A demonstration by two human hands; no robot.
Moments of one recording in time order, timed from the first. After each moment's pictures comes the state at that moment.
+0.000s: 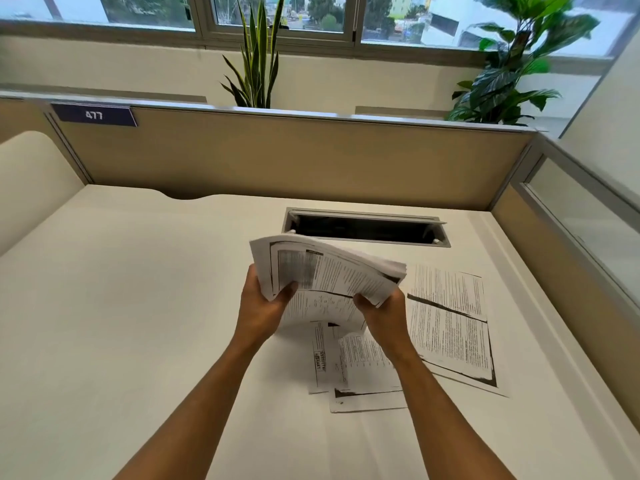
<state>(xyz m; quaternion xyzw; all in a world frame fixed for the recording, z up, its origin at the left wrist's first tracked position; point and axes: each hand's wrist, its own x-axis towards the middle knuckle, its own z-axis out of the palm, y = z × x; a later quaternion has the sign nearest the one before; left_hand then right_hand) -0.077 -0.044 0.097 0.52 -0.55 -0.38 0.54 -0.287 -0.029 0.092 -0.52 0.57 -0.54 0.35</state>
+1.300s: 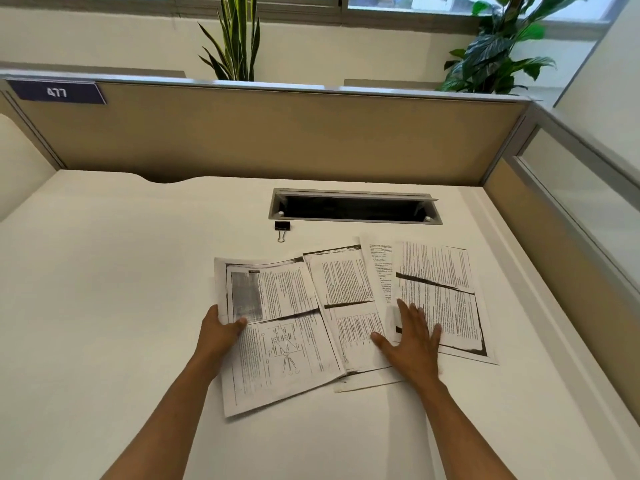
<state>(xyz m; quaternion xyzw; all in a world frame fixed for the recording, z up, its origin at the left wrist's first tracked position) -0.014 -0.035 0.000 0.69 -0.39 -0.47 0.38 -0.367 0.018 -0.028 -0.58 0.78 -0.18 0.16</state>
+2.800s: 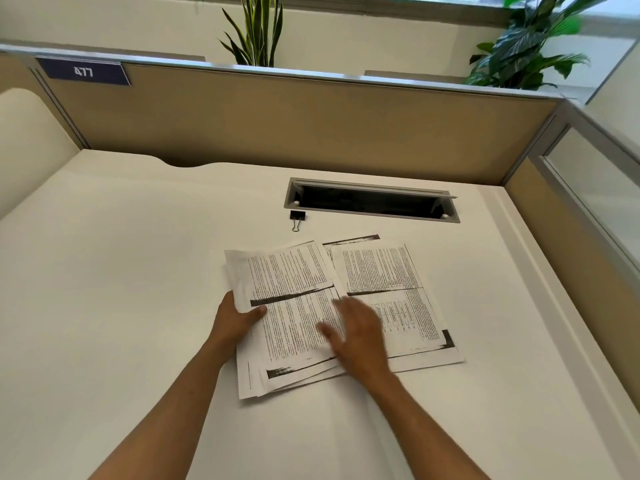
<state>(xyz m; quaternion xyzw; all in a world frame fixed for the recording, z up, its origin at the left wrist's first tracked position) -0.010 -0.026 0.001 0.63 -0.42 -0.53 0.39 -0.260 0.013 -0.007 -0.73 0.62 -0.27 0.09</state>
